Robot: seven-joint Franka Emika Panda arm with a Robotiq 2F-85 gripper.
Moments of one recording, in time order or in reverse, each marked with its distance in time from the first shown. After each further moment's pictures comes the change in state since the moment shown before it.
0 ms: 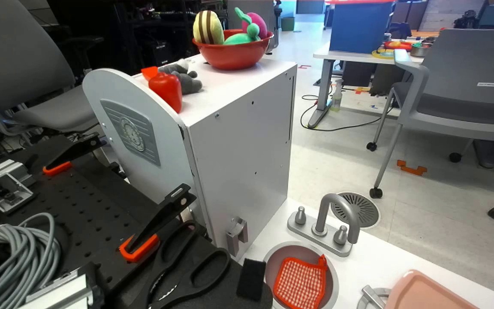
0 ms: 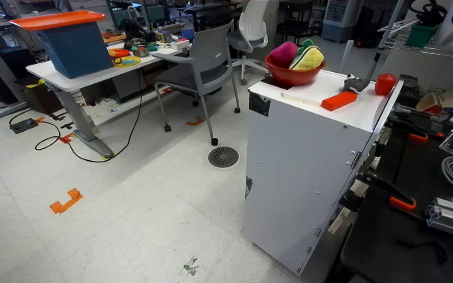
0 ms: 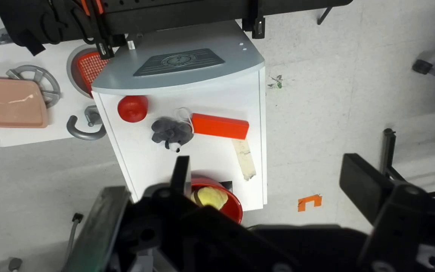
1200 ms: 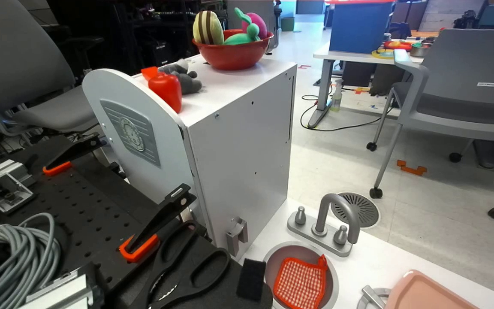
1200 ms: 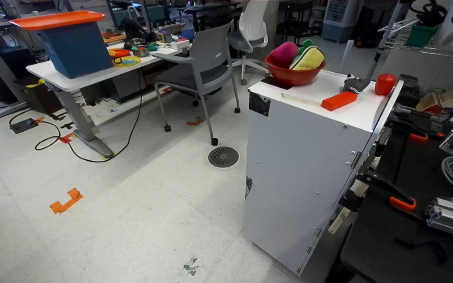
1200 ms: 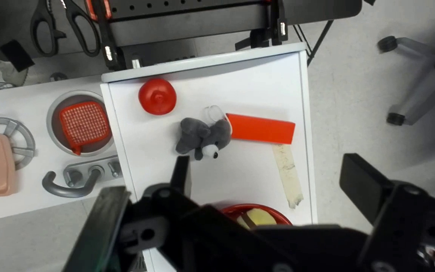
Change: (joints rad) arm -0.049 0.658 -0.228 0.396 0.069 -0.100 -0.269
